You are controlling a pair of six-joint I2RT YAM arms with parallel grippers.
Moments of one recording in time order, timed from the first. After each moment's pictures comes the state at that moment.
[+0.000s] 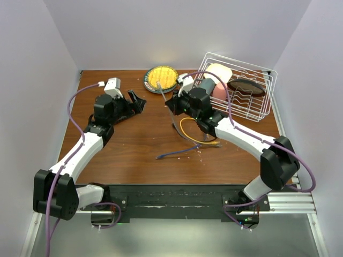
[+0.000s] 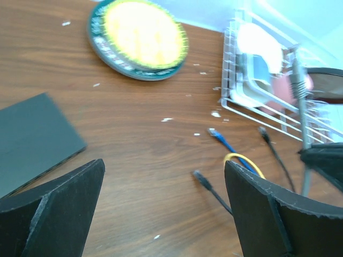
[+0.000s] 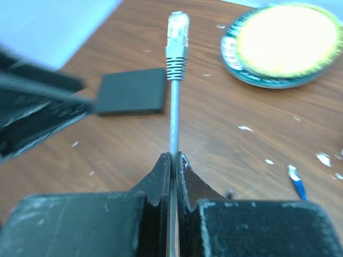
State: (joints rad) left arm -0.23 1.21 0.80 0.14 0.13 -0.45; right arm 0.70 1.58 1.19 0.14 0.00 0.27
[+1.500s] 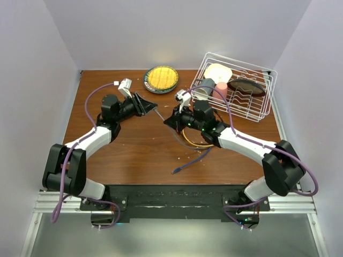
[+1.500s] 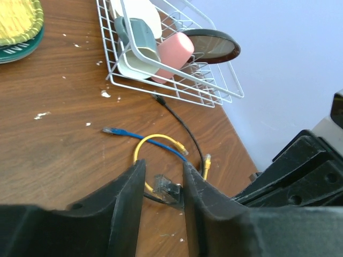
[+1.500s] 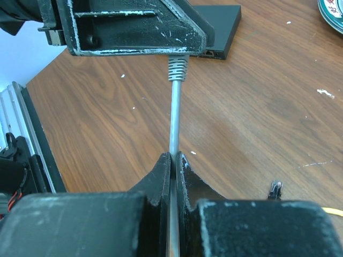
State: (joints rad) left arm -0.23 1.45 0.77 0.57 0.61 -0.70; right arm 0.70 1.49 0.95 0.26 -0.31 0.25
